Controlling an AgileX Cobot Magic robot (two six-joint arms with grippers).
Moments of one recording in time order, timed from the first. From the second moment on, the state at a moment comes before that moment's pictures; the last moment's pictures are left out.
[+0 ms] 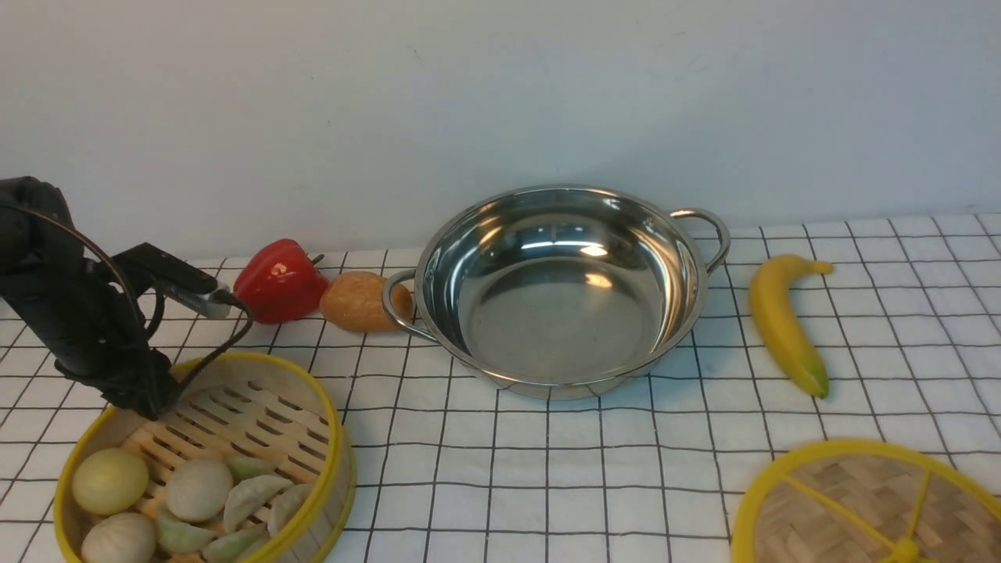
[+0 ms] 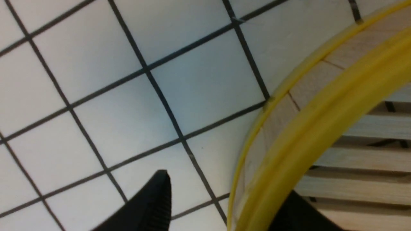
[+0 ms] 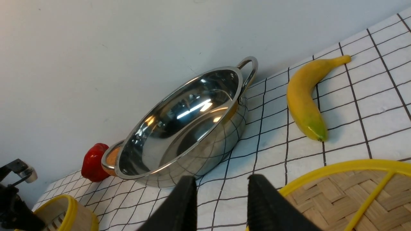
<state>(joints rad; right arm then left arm) -0.07 0.00 0.01 1.12 0.50 -0.42 0.22 2.04 -1.39 0.03 0.87 0.71</state>
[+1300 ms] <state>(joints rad) -0.07 0.01 0.01 1.12 0.55 -0.45 0.00 2.04 -1.90 -0.13 1.22 0.48</state>
